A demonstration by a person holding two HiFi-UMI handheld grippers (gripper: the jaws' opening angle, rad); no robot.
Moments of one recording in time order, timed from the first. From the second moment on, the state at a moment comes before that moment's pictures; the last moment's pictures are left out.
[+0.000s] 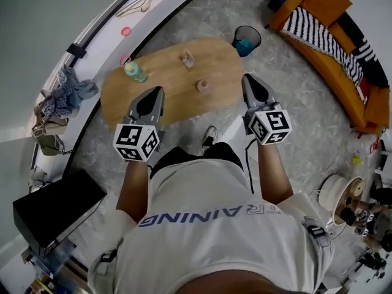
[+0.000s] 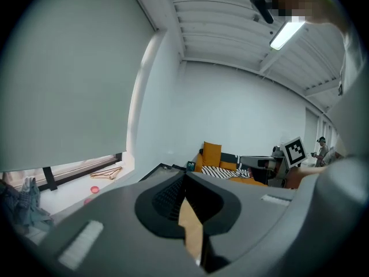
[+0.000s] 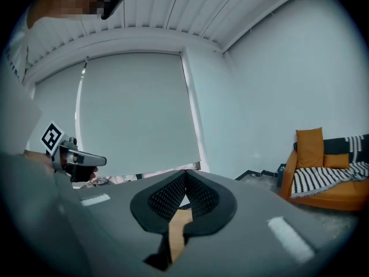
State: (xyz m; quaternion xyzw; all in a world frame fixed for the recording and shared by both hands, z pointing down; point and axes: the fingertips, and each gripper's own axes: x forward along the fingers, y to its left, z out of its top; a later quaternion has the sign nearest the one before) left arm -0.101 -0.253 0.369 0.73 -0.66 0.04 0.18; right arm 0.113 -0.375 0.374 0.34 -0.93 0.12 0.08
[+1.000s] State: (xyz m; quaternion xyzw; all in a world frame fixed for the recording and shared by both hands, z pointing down) left arm -0.163 -0.296 0.489 0.69 -0.66 0.06 0.28; right arm 0.042 -0.408 0.563 0.30 -0.91 0.18 0.23
